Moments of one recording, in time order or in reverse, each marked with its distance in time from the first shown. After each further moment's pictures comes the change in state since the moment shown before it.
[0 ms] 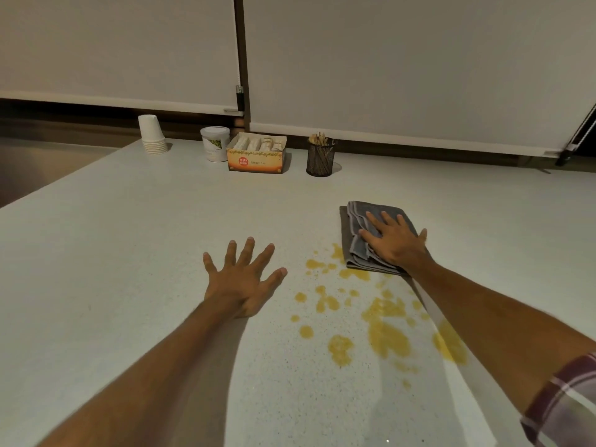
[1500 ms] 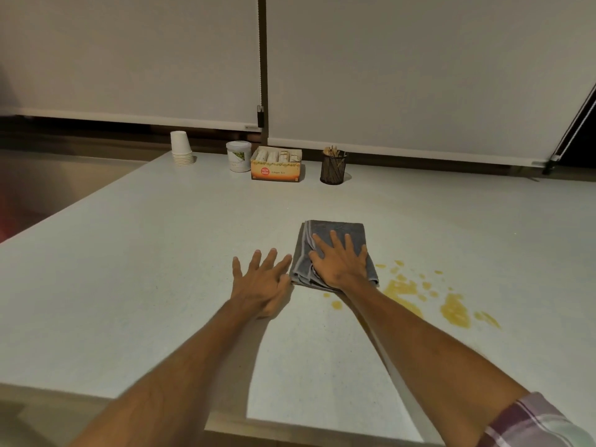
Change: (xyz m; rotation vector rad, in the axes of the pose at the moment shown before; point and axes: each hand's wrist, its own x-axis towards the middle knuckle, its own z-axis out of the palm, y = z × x) left_hand -0.055 -0.025 -0.014 0.008 -0.007 0.112; right_hand -0.097 -0.159 0.038 0.035 -0.005 -0.095
